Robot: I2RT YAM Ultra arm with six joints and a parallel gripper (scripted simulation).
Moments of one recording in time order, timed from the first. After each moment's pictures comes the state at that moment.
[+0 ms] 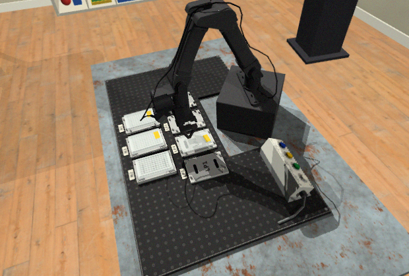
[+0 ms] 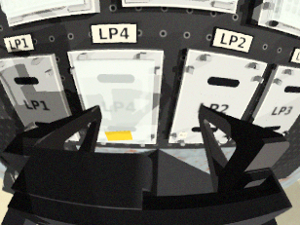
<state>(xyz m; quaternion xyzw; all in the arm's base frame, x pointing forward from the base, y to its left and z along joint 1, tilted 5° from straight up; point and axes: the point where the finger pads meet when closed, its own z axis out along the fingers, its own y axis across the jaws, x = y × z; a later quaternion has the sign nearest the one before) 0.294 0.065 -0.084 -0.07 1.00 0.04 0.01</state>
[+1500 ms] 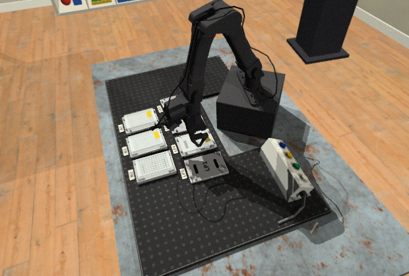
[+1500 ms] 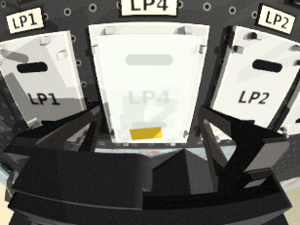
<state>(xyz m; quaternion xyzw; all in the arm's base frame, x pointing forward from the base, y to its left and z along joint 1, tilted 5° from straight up) 0.262 0.101 -0.102 -0.05 1.00 0.03 0.02</state>
